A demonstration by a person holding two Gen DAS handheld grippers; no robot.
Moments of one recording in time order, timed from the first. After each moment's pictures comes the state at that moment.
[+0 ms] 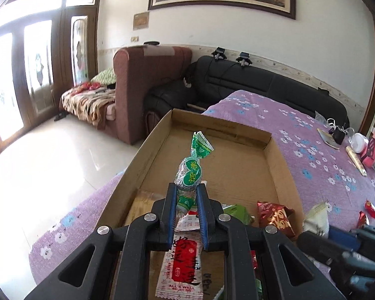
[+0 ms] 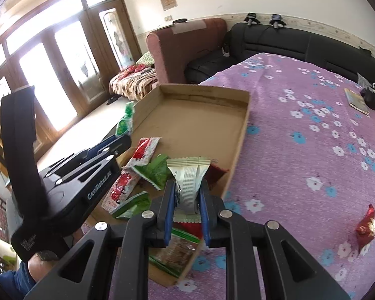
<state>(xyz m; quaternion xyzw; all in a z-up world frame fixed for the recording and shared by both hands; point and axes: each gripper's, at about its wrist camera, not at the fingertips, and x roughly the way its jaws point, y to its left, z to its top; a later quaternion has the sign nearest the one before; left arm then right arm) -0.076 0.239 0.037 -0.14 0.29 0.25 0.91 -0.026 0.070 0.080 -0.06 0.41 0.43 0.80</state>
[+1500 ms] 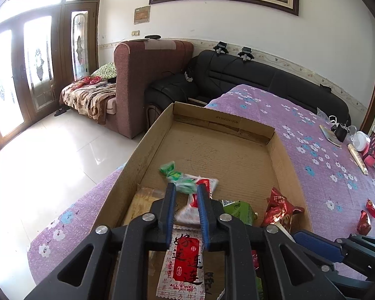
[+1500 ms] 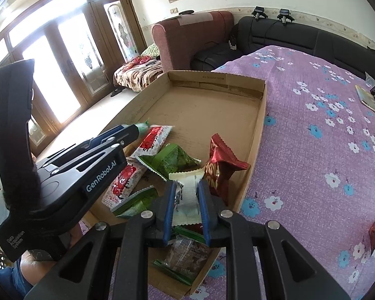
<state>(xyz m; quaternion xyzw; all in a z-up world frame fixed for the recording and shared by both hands) -0.075 0.243 0.031 -0.14 0.30 0.25 0.91 -0.031 0.081 0.068 -0.07 0.42 0.44 0.79</state>
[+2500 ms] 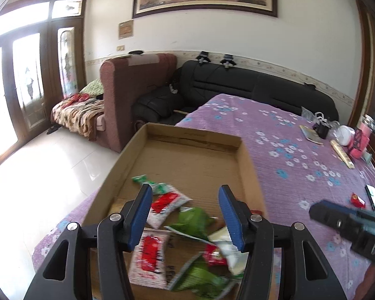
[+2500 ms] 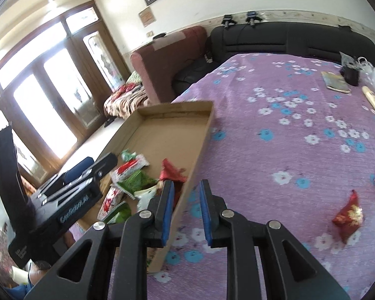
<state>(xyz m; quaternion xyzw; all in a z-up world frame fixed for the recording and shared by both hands) -0.074 0.194 0.069 -0.10 0.28 0.21 0.93 0.011 -0.007 0.098 0.04 0.41 0.39 0.82</state>
